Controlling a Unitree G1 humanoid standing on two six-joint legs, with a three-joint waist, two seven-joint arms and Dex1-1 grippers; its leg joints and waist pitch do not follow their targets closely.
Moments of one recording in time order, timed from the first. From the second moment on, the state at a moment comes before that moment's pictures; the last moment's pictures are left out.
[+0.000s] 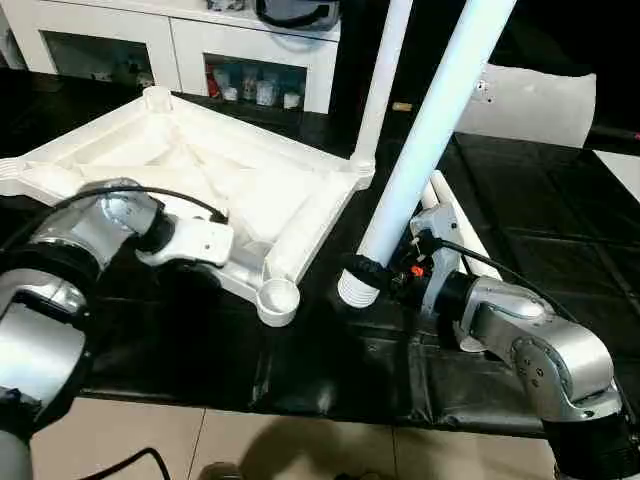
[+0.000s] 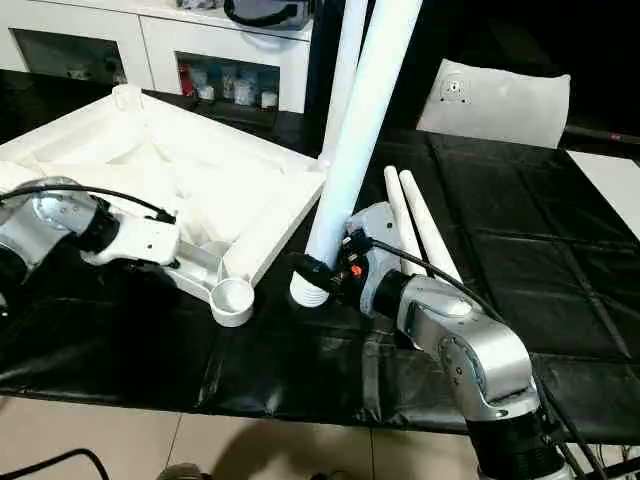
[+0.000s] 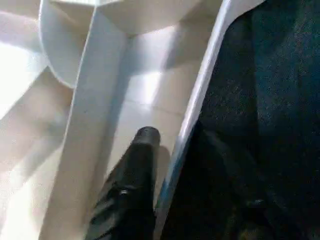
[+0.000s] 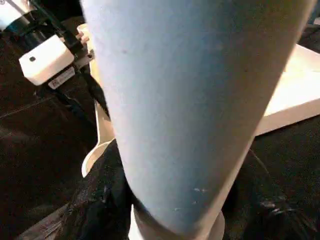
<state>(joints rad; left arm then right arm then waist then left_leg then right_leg) -1.00 0.64 -0.54 1.15 0.33 -0.48 -1.28 -0.29 -0.33 0.12 -0.23 0.47 0.70 0.53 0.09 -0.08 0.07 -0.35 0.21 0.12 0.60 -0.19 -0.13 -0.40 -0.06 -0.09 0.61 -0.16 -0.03</state>
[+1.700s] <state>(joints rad) -0.63 0.43 -0.27 0.61 0.08 0.02 -1.20 -0.35 -0.26 0.01 -0.12 0.44 0.66 0.42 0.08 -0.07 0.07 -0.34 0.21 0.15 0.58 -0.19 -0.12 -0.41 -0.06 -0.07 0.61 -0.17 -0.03</state>
